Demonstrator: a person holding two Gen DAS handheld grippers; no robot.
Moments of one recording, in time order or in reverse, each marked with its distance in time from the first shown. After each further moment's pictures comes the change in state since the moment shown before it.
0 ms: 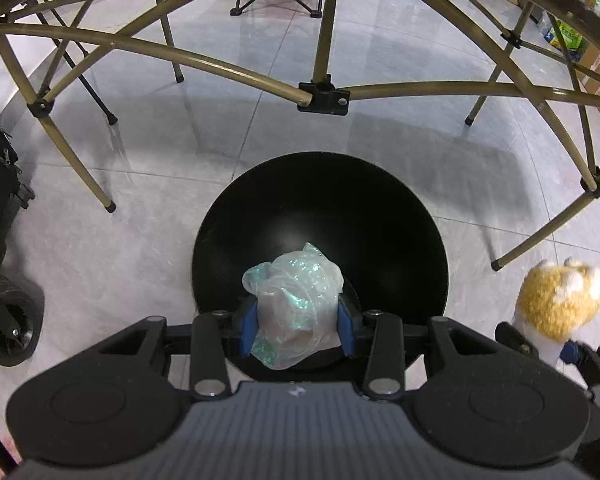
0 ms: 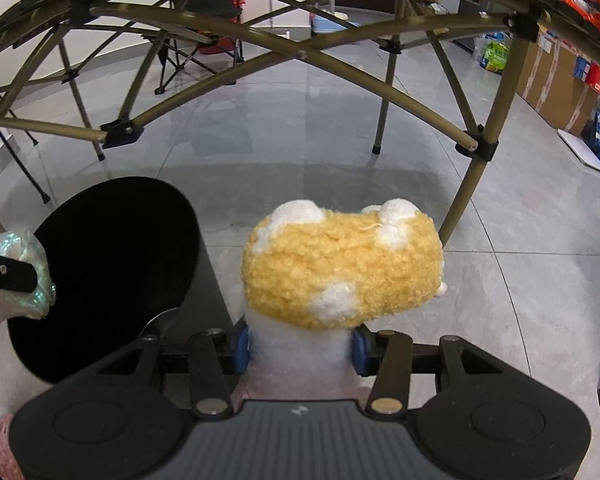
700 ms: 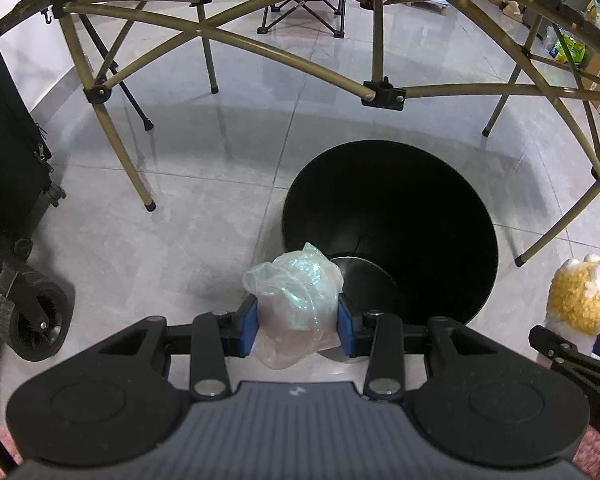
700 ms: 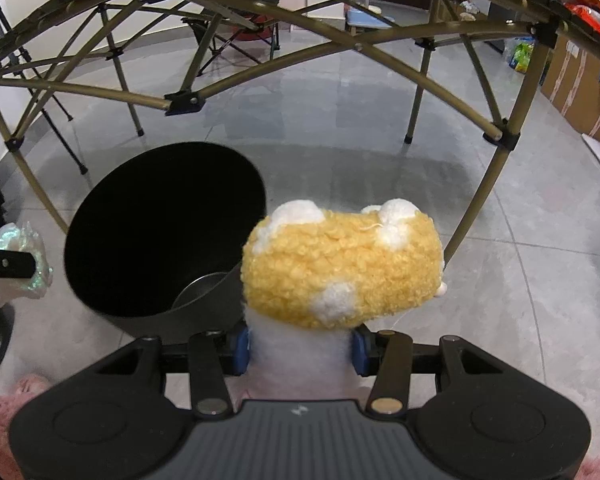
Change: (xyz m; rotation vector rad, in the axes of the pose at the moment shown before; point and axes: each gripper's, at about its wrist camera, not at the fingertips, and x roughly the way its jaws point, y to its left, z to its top) left arm -0.028 0.061 -0.051 -0.001 -0.084 0.029; right arm -0.039 0.023 -0.029 -0.065 0.029 0.066
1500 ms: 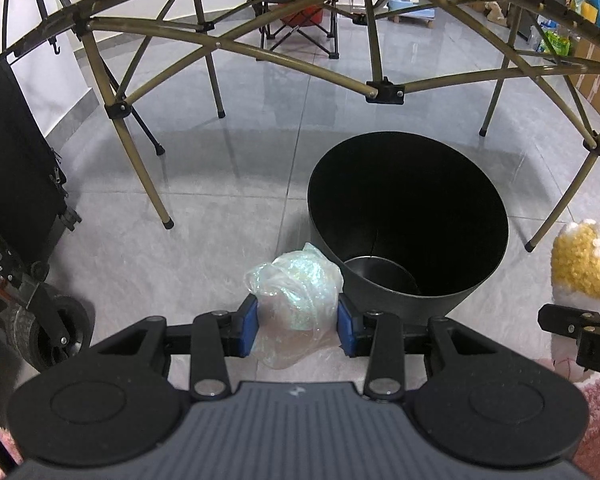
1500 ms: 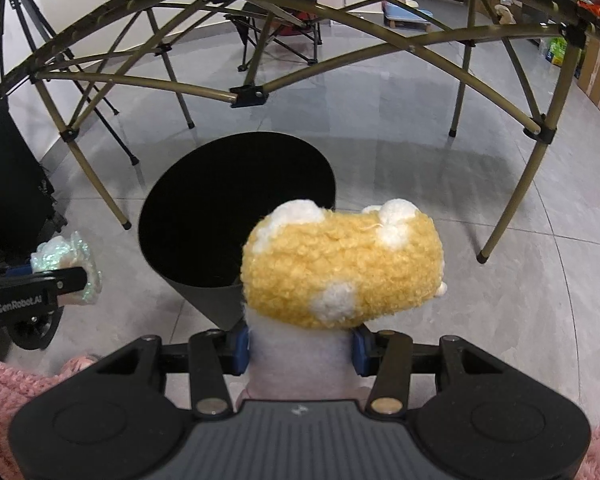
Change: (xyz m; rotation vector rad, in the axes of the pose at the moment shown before) left arm -0.016 0.019 -0.046 0.074 -0.098 0.030; right arm -0.031 0.021 -0.017 -0.013 0.031 0.142
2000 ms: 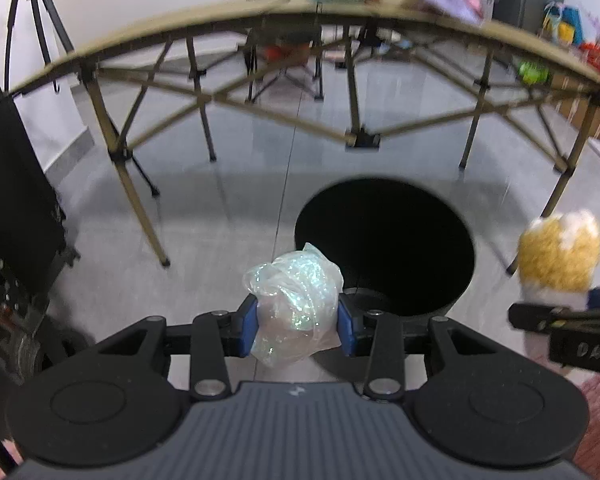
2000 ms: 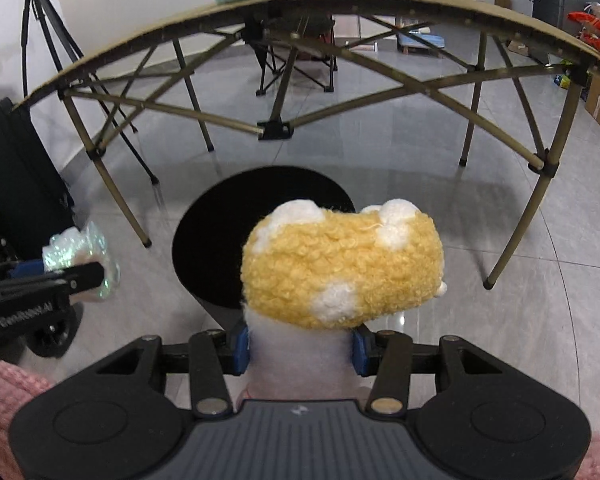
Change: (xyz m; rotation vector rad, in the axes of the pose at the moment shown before) left arm -0.035 -0.003 -0.005 0.027 -0.120 -0.025; right arm -0.029 0.015 0.000 -0.039 -0.076 0.032
